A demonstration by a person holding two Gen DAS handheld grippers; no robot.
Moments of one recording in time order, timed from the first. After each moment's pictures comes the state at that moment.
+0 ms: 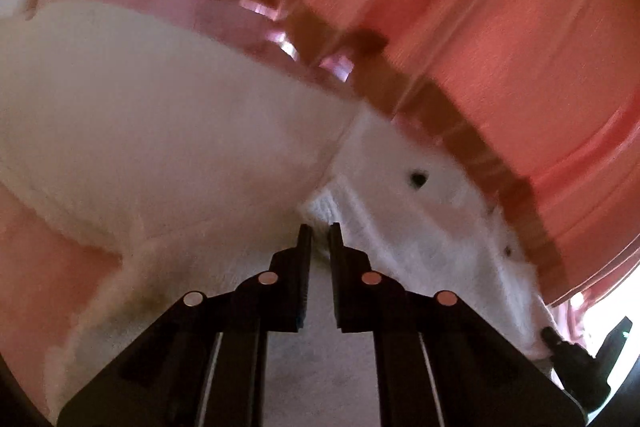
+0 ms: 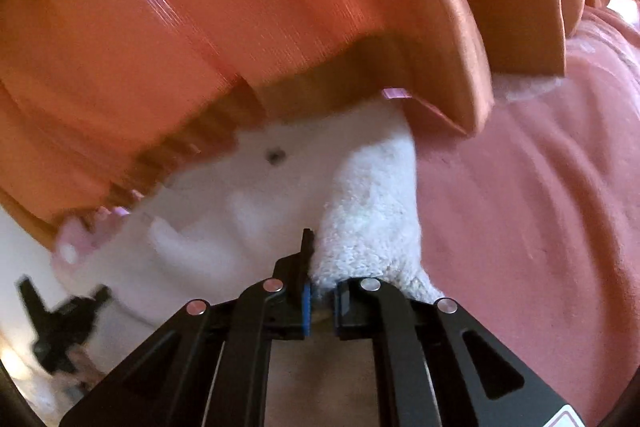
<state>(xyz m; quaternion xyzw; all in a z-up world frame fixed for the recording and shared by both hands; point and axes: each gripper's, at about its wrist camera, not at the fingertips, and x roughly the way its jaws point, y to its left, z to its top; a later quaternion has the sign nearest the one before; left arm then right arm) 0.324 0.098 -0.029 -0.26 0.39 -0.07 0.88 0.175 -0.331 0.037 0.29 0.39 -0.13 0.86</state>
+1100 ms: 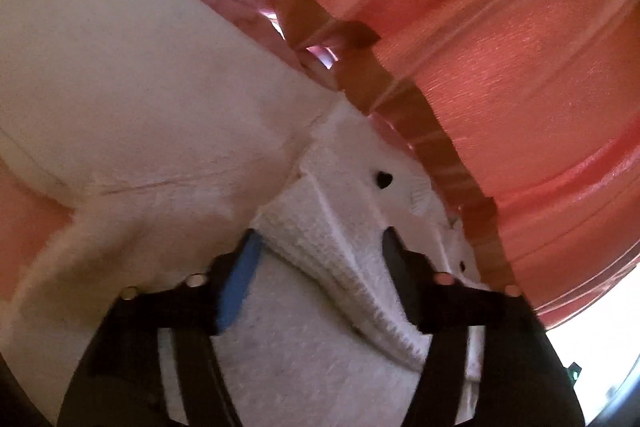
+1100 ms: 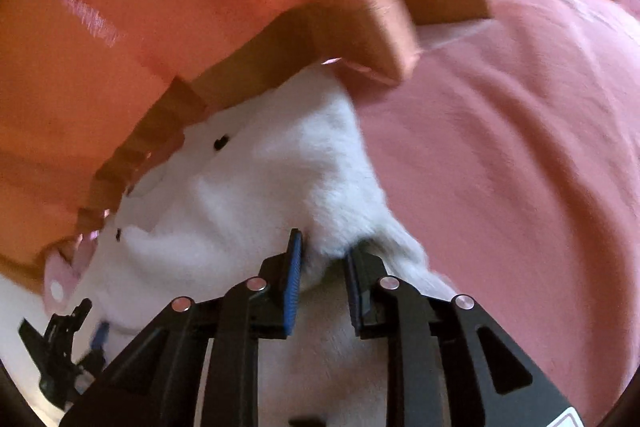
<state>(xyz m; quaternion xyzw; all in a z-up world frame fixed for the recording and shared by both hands) 0.324 0.095 -0.028 -0.35 0.39 -0.11 0.85 0.168 -0.314 0.057 0.35 0.37 -0.21 0.84</state>
